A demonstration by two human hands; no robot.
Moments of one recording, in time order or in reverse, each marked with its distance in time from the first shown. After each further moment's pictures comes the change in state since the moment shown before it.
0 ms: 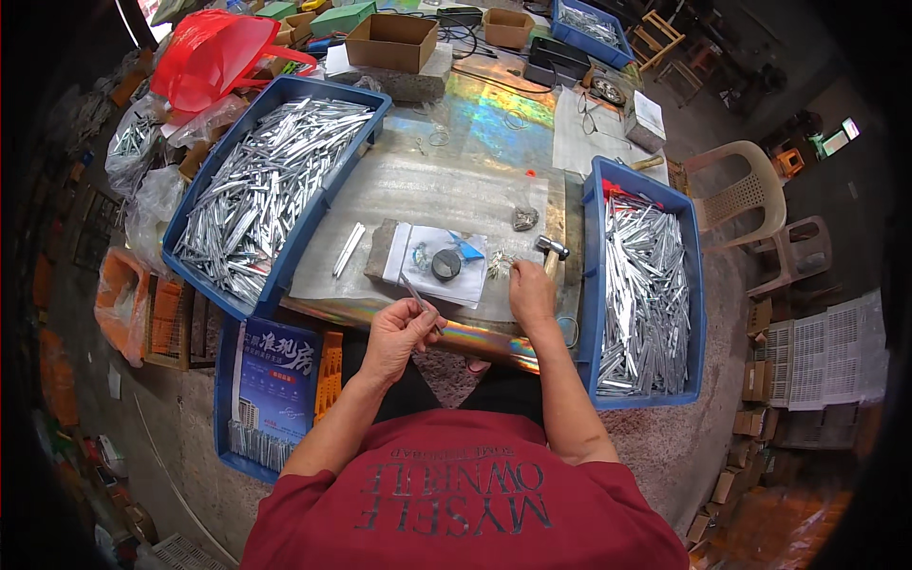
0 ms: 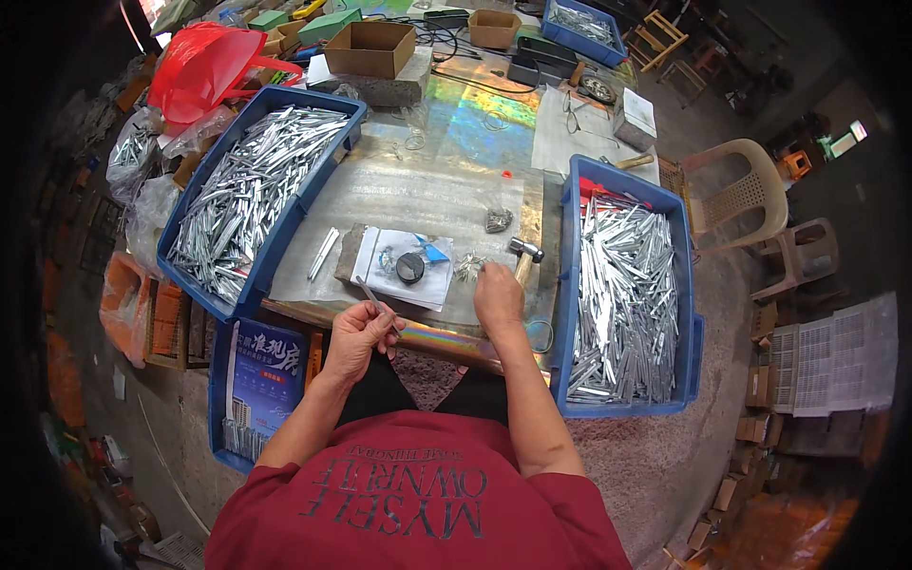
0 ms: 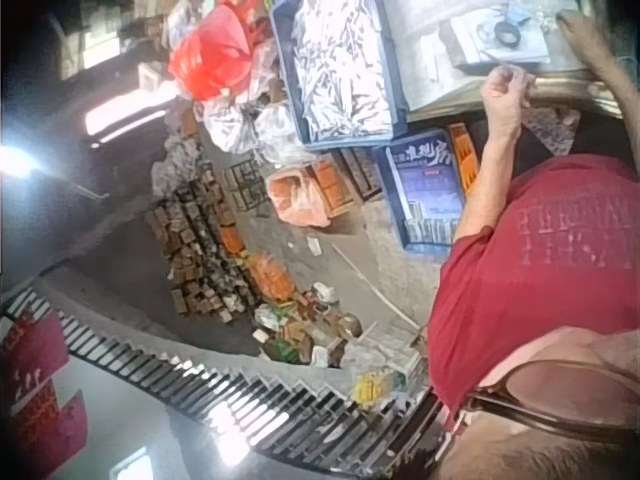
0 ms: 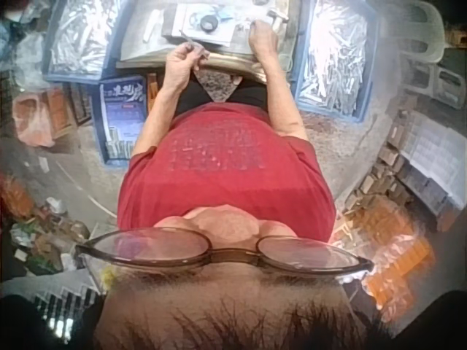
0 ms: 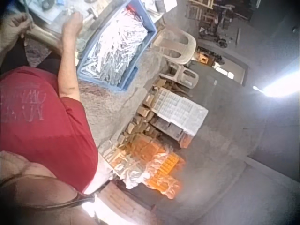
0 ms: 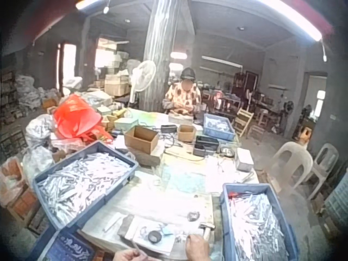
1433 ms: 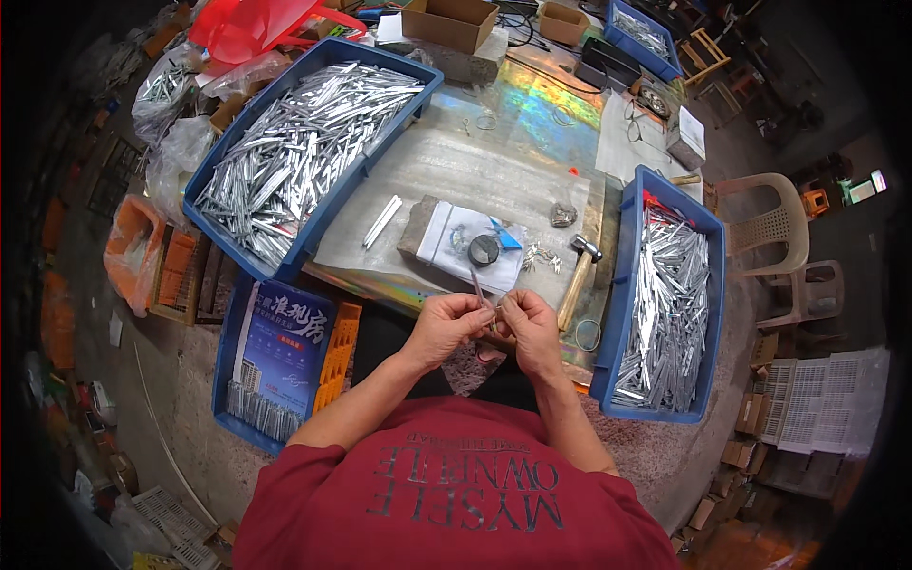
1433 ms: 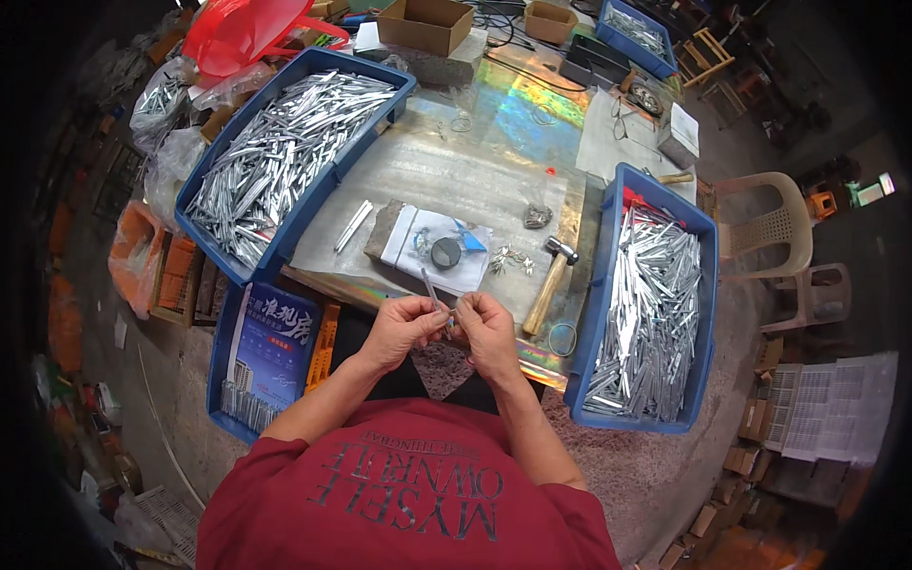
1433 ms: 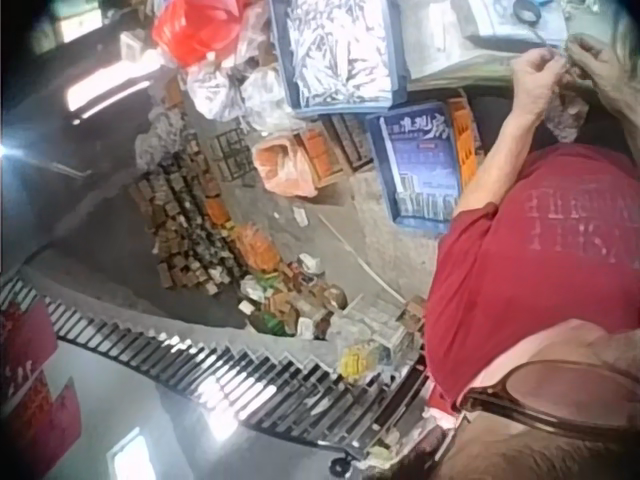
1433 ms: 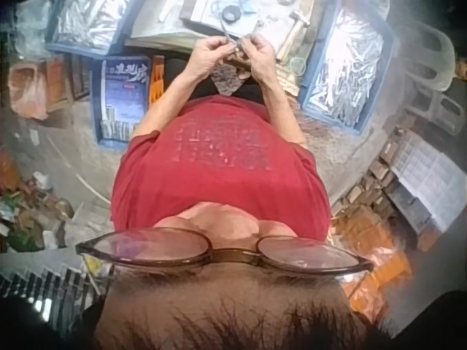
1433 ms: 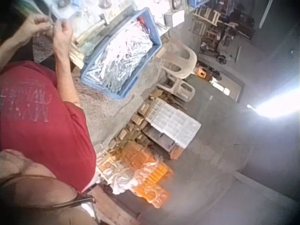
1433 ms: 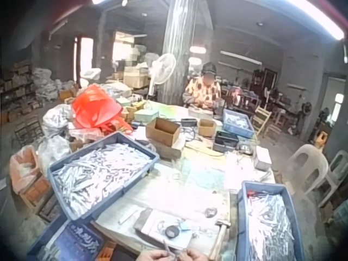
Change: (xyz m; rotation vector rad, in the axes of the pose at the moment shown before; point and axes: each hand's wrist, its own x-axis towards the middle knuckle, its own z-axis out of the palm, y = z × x) left_hand -0.002 -0.007 0.014 0.026 -0.087 -0.072; right_hand -0.052 -0.064 -0.032 1.343 -0.476 0.434
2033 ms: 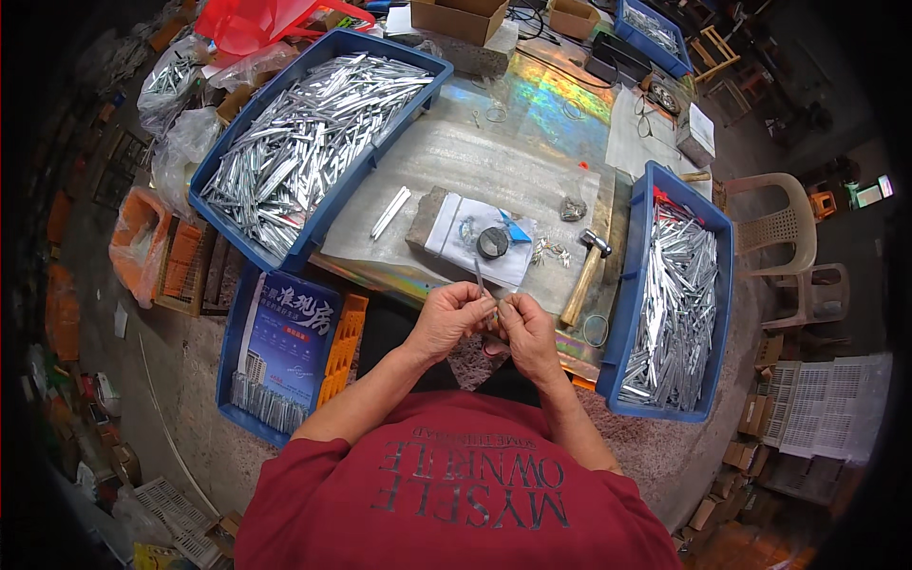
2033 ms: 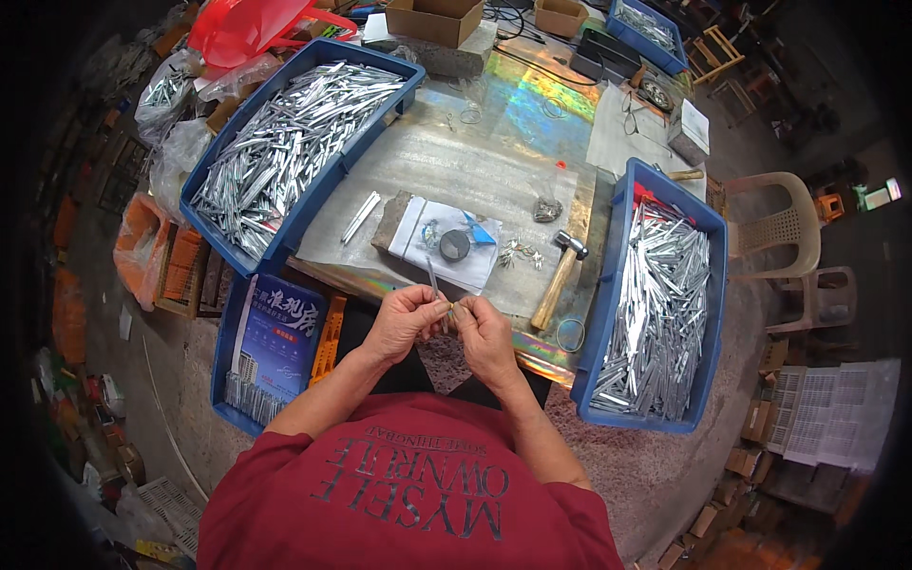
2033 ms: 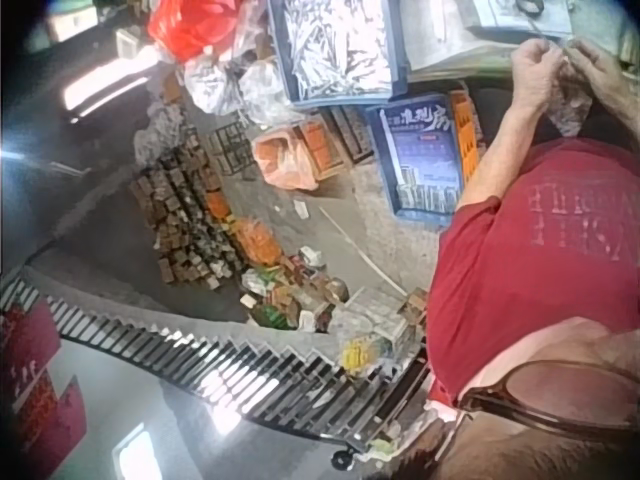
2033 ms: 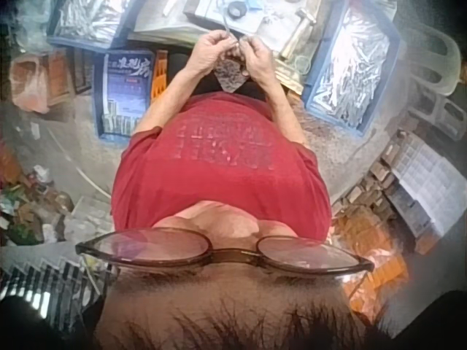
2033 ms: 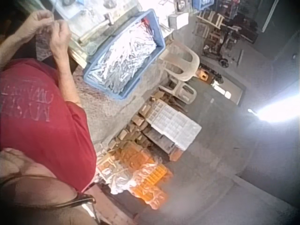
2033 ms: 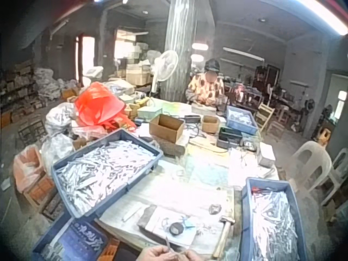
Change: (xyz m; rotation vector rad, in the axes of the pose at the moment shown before) left_hand 0.002 -0.005 -0.004 -0.047 -0.004 0.027; right_hand -0.003 0.018 0.002 -0.410 0.005 -0.175
